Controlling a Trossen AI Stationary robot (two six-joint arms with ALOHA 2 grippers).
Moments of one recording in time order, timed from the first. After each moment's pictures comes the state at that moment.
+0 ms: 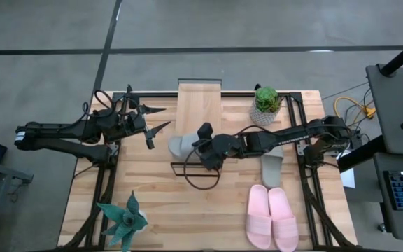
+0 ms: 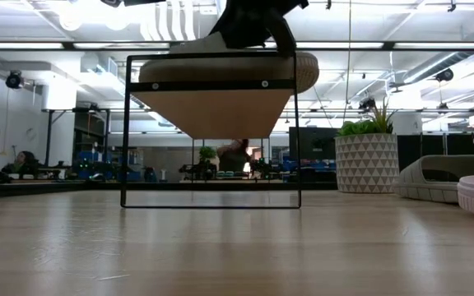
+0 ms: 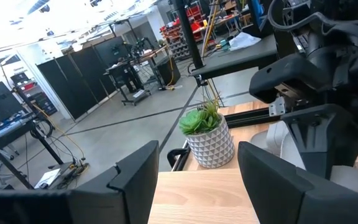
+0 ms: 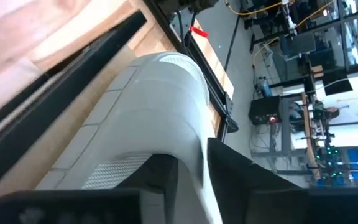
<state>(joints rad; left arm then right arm) 0.00 0.77 0.78 -0.01 -0.38 0.37 0.14 1.71 1.35 -0.19 0.35 -0.91</state>
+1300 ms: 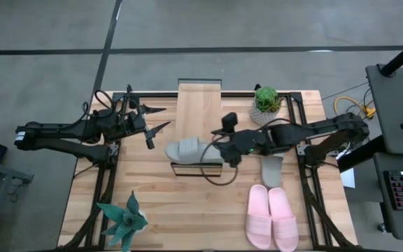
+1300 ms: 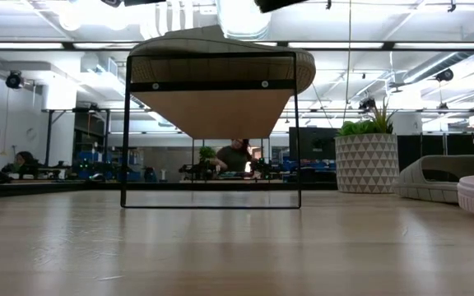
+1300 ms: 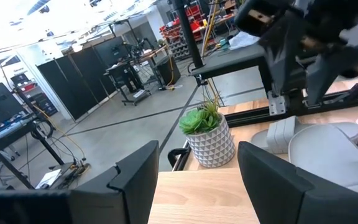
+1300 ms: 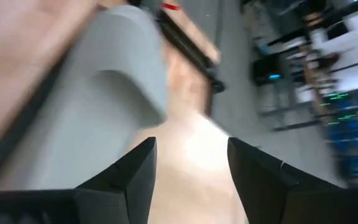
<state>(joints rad) 0.00 0.77 0.78 -0.01 -0.38 0.38 0.21 1.47 1.40 -0.55 0.50 -0.63</state>
